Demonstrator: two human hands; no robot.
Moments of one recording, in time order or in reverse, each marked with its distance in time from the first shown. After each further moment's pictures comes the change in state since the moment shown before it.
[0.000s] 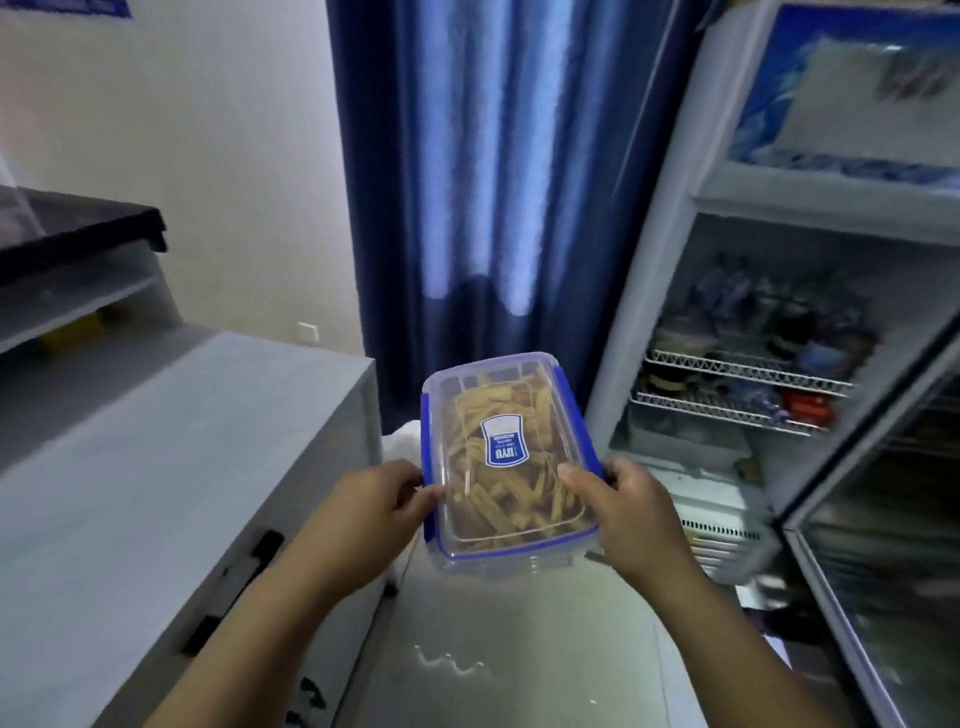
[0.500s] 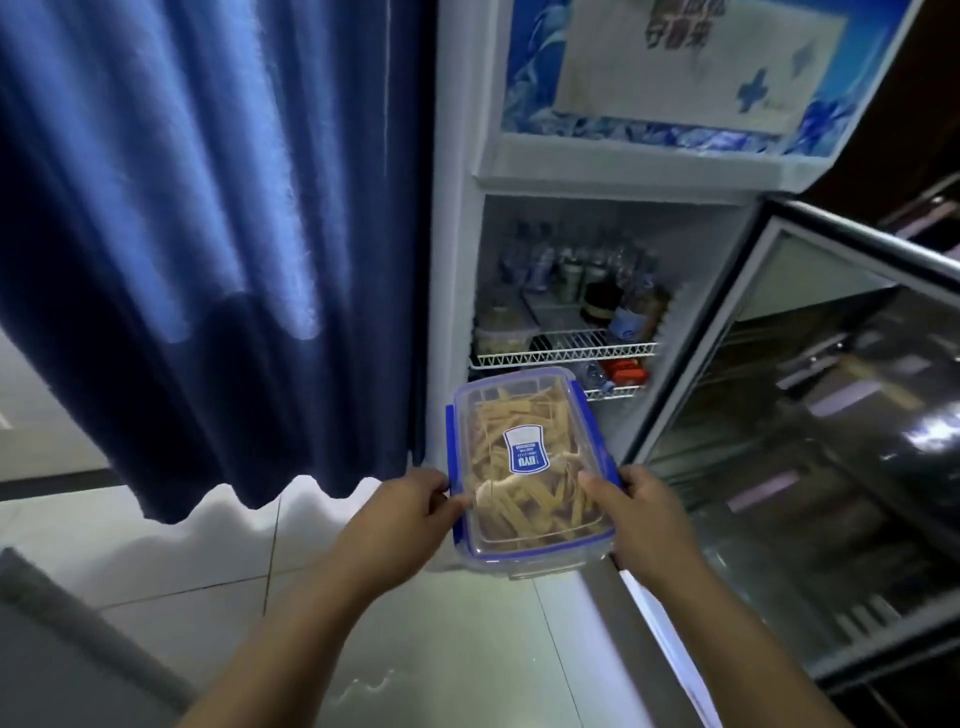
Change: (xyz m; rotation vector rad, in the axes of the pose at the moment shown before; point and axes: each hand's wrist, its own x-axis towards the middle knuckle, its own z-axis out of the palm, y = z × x) left_hand 0.269 0.139 0.156 -0.060 -0.397 0.350; right_hand 0.177 0.083 -0.147 -0.027 0.424 0.296
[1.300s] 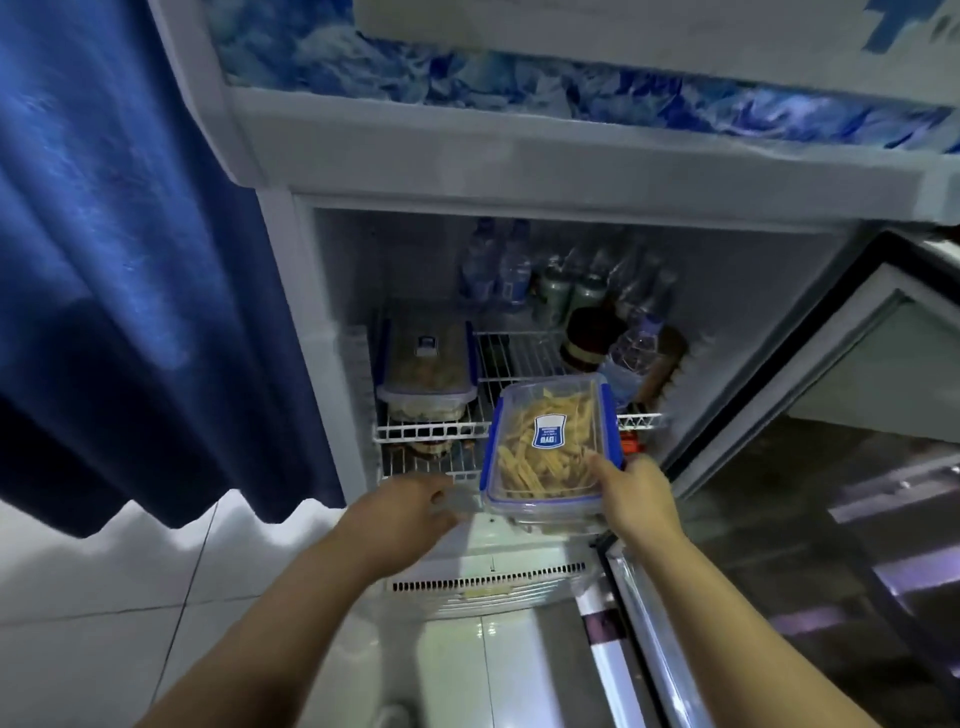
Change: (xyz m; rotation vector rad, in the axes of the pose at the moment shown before) left_hand 0.345 0.072 0.108 0.205 -0.167 -0.061; right_hand 0.401 0.056 -0.079 -0.201 -0.009 0.193
